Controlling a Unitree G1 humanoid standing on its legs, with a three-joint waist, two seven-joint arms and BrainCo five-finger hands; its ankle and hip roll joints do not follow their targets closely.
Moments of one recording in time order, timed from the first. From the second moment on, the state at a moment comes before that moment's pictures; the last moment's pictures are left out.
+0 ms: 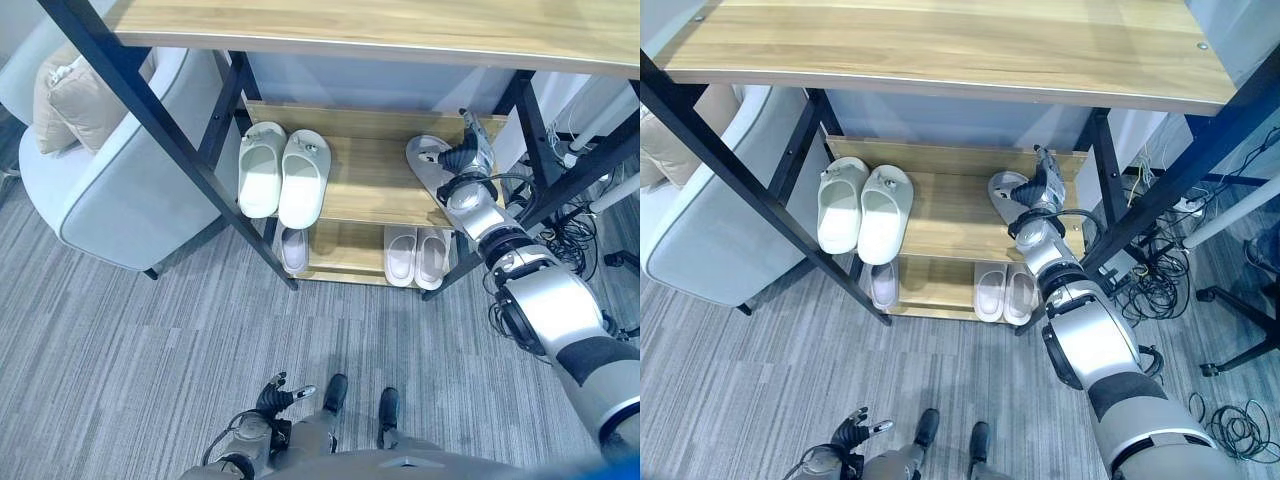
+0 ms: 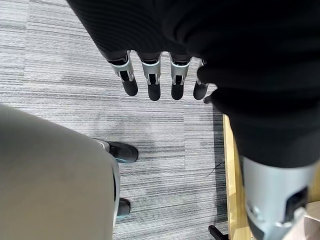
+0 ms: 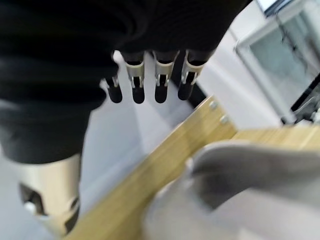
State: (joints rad) left arm -0.11 0.09 -0.12 1.33 -0.12 -0.25 0.04; right arm -1.14 -0.28 0.32 1.29 -0.24 -0.05 -0.56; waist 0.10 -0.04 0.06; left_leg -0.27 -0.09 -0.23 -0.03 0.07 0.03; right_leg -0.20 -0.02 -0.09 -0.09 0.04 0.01
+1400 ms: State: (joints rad) left arm -0.14 0.09 -0.11 1.33 -0.23 -0.30 0.04; right arm -1.31 -0.28 0.31 1.59 -0.17 0.07 -0.67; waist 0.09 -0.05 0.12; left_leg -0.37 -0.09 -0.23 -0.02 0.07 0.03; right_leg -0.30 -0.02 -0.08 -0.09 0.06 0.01
